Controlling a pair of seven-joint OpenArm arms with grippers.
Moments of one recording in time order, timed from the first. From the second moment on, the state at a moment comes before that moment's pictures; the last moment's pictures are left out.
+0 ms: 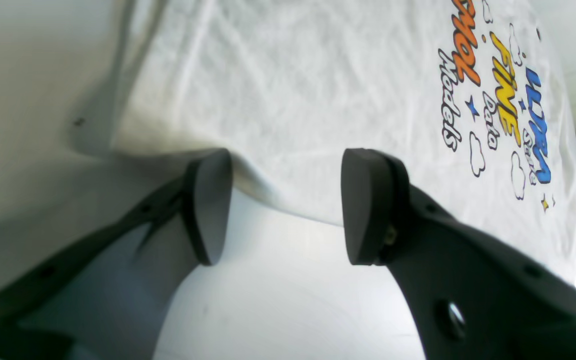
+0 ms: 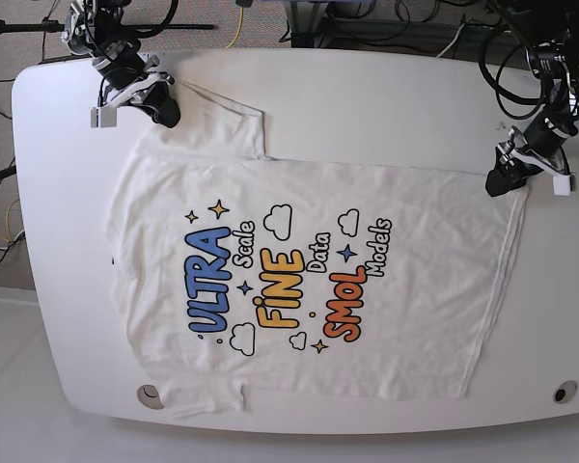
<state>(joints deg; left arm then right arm) 6.1 -18.4 -35.1 65.8 -49.1 -37.6 43.8 -25.1 6.0 31.1 82.7 48.4 40.7 -42.2</state>
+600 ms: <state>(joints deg) 4.9 -17.6 -35.3 64.2 -49.1 -37.6 42.6 -25.1 6.0 31.1 82.4 48.1 40.9 -42.2</state>
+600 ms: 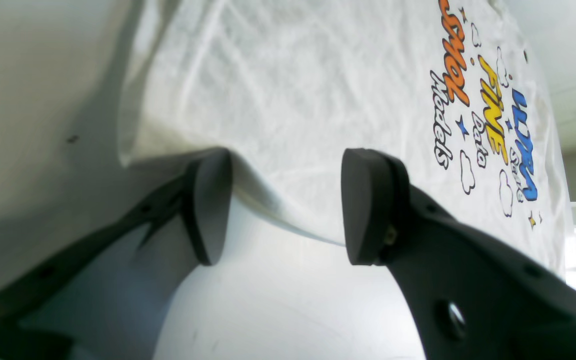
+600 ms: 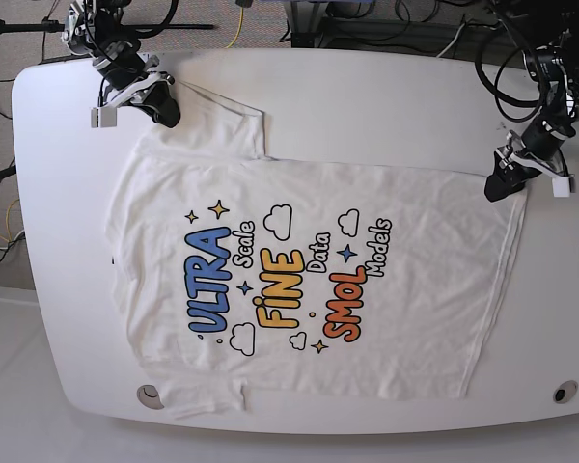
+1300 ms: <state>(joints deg) 4.7 -17.5 -34.4 64.1 -46.2 -38.6 43.4 -24.9 5.6 30.8 82.7 47.2 41.0 -41.7</state>
